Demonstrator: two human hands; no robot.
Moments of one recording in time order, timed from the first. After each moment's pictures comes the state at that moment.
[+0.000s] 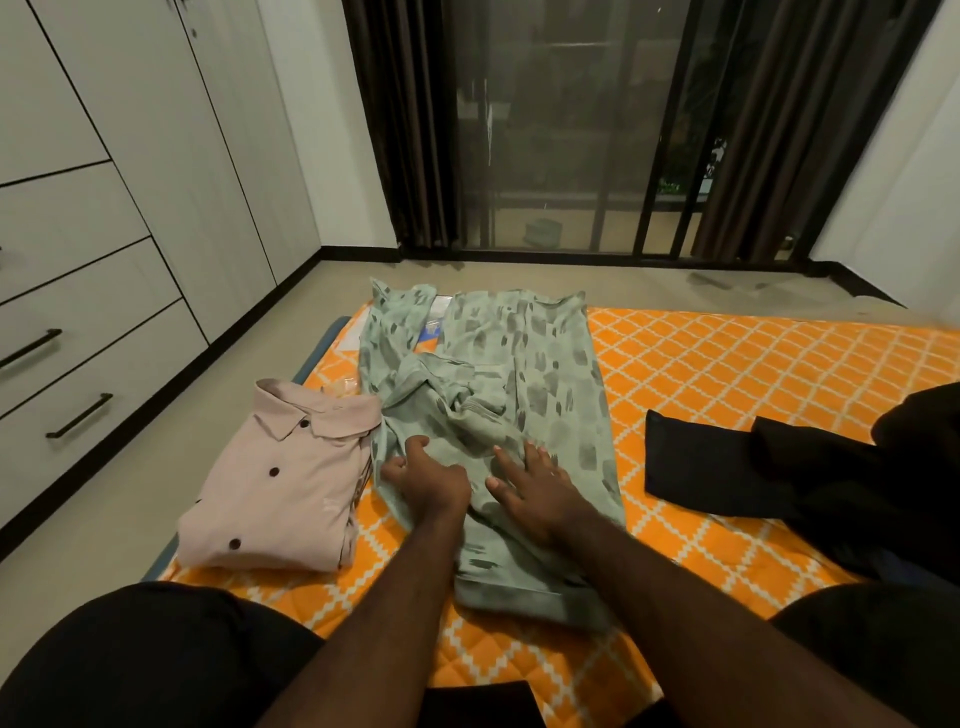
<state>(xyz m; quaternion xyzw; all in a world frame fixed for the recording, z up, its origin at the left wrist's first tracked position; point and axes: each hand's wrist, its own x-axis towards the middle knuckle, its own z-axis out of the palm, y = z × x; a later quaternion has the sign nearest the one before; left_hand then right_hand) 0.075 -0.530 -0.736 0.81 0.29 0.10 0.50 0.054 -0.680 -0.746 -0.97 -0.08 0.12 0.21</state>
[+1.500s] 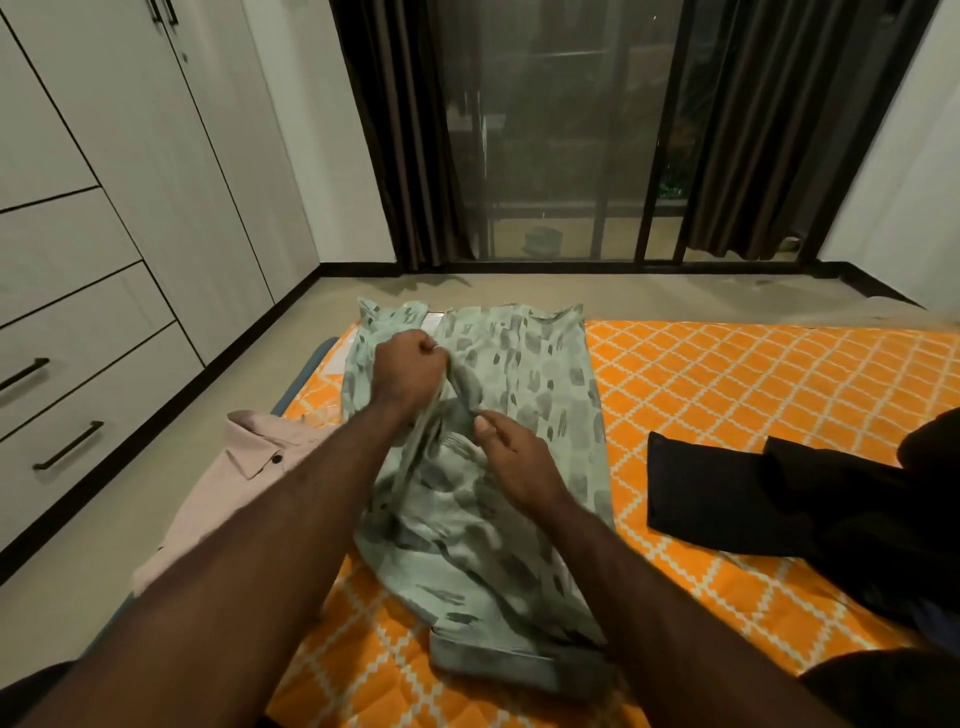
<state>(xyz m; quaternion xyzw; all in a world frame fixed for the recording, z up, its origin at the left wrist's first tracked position) 0.192 -0.510 -0.618 0.90 0.00 0.20 0.39 0.103 -0.664 -0.693 -0.84 -0.05 -0.06 0.54</state>
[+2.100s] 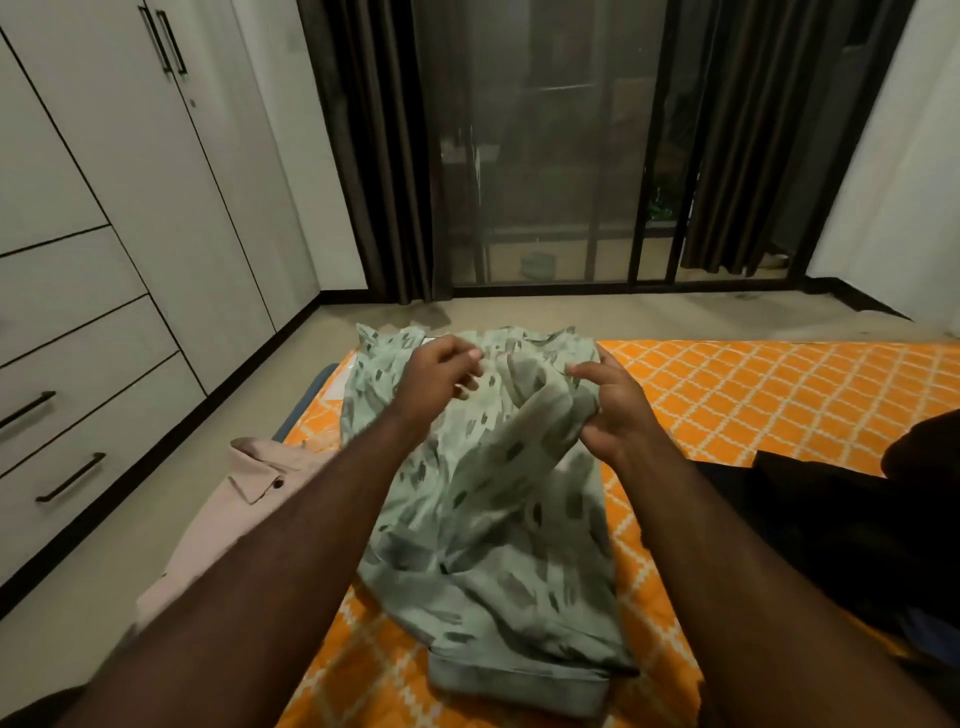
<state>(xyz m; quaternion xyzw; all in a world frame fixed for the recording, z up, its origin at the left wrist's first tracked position) 0.163 -0.539 -0.586 0.78 -0.14 0.05 0.61 0.135 -0.757 -0.611 -0.42 0.05 -0.03 0.90</state>
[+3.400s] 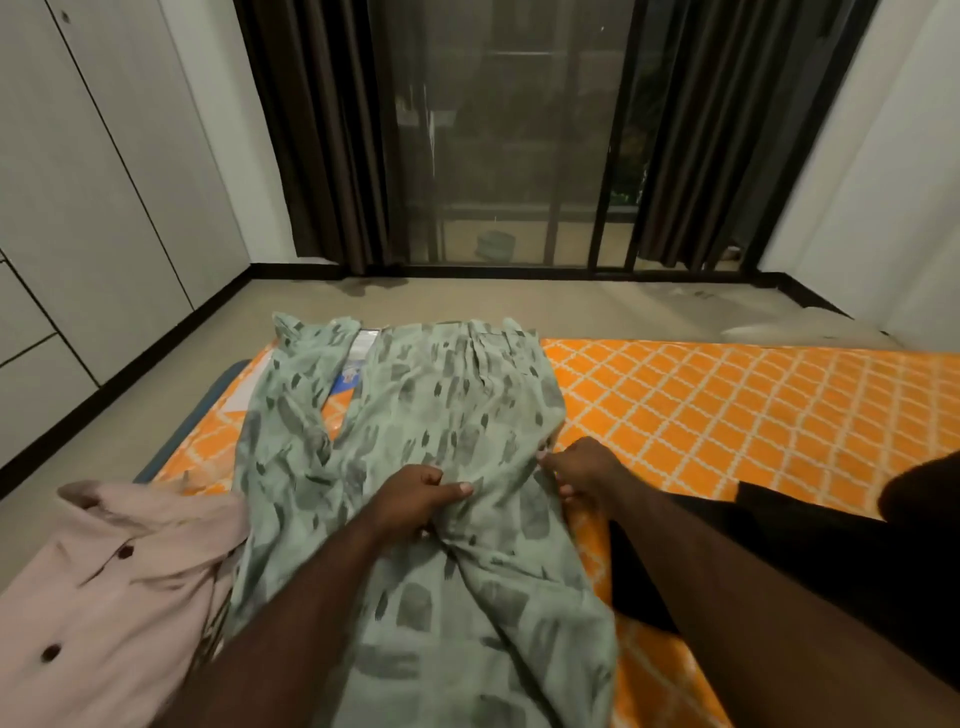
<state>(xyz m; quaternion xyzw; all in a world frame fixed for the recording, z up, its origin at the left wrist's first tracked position) 0.217 -0.564 -0.740 0.82 -0.04 -0.19 0.54 0.227 -0.831 -0.736 -0.83 0.26 0.12 0.48</state>
